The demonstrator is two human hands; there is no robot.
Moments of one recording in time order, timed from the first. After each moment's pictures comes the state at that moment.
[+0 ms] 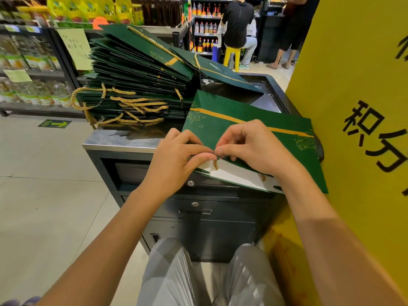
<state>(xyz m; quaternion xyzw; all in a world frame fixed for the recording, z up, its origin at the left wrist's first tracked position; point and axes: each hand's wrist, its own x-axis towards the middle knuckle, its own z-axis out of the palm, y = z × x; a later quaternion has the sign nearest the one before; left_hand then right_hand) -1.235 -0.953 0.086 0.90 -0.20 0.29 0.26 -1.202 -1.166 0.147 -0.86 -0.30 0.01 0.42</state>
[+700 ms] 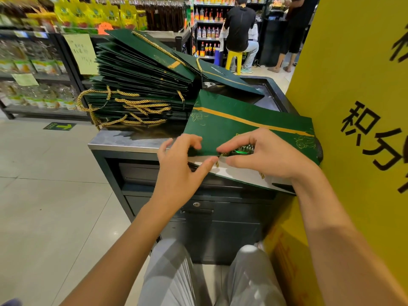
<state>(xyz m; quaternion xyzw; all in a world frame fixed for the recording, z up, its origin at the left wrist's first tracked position) -1.259 -0.975 0.076 0.86 -0.11 0.33 0.36 -1.211 -1.185 0.151 -0.87 -0.30 0.07 0.39</state>
